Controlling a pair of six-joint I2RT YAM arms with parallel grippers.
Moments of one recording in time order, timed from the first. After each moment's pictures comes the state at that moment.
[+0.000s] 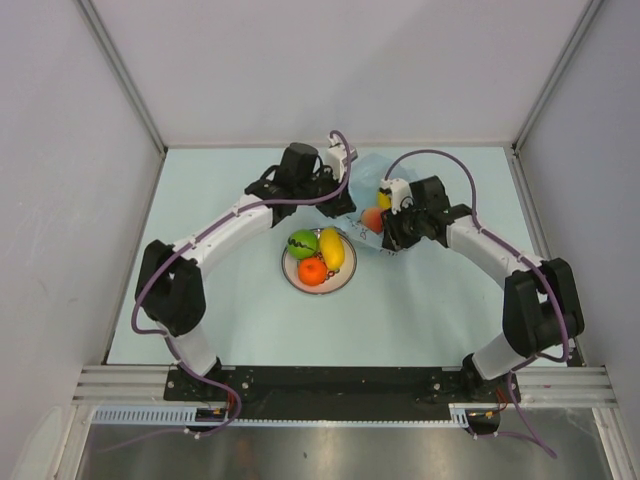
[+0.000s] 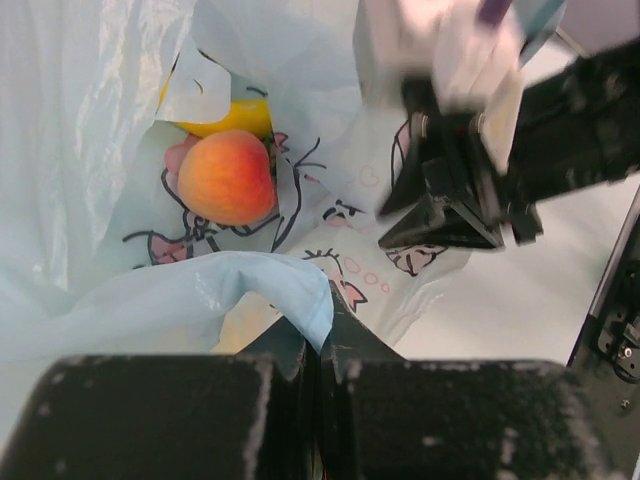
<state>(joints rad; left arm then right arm) -0.60 1.74 1.50 -0.29 0.47 -0.06 0.37 1.55 1.08 -0.45 -0.35 -0.15</state>
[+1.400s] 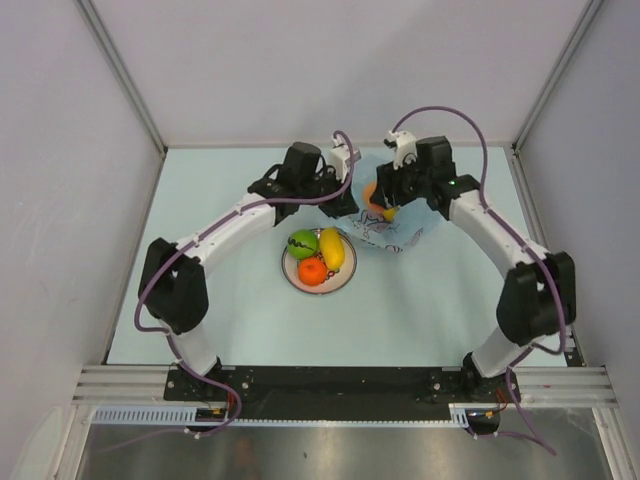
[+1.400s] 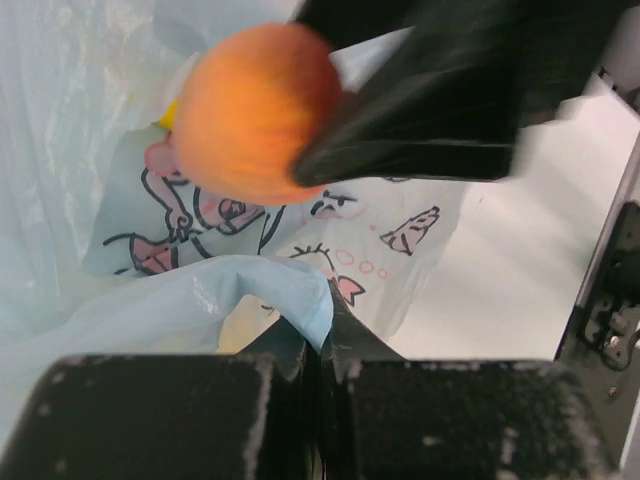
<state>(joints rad) -0.60 1.75 1.50 -0.31 0.49 -0.05 0.33 1.66 1.38 -0.37 -0.34 -0.05</state>
